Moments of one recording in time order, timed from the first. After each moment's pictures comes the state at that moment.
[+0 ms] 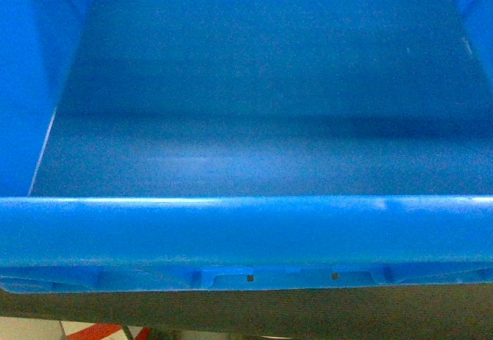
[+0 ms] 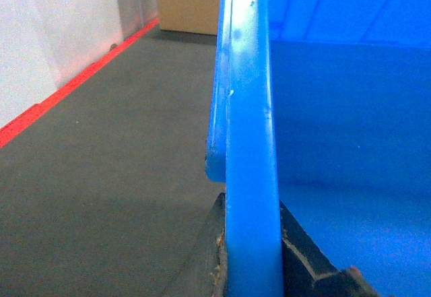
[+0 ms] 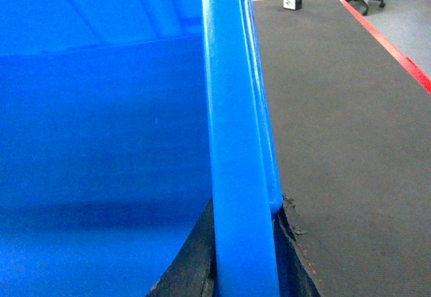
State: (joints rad) left arm -0.48 0.71 0.35 0.27 -0.62 -0.10; right arm 0.11 0.83 0.45 0.22 0.10 0.15
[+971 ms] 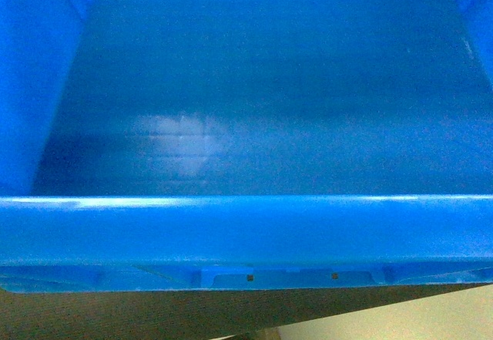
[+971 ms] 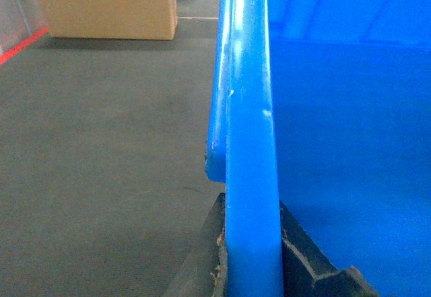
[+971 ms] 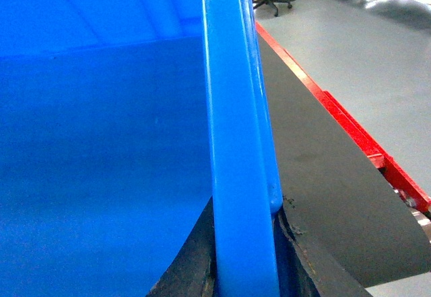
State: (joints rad) left arm -0.48 0.71 0.35 0.27 -0.62 -0.10; right arm 0.11 0.83 0.45 0.22 0.10 0.15
